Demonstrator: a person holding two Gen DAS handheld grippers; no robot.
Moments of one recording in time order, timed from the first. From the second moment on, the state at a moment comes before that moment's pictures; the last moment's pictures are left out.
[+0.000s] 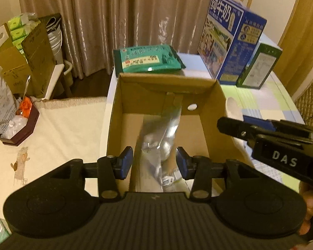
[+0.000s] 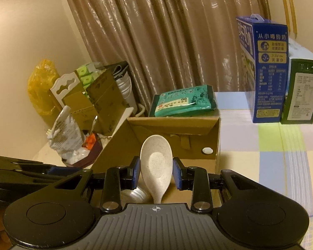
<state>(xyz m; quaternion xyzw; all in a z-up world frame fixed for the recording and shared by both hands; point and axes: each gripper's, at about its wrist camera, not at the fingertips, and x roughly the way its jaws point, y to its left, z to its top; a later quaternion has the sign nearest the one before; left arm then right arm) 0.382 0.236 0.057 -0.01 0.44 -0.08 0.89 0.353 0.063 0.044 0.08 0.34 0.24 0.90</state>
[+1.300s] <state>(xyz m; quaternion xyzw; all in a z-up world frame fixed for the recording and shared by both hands) 0.152 0.229 0.118 -0.05 0.36 0.01 0.93 0.152 0.003 0.063 0.04 0.39 0.22 0.89</state>
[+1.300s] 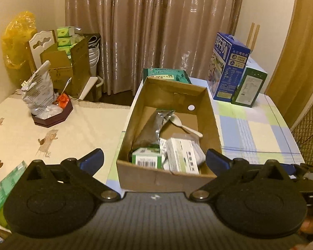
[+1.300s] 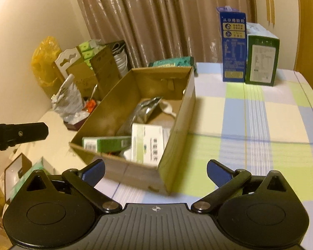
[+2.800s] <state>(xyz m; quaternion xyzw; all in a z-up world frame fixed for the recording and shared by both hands) 0.111 0.218 0.093 -0.04 0.37 0.03 0.93 0.110 0.009 0.061 -0.01 0.40 0.20 0.90</state>
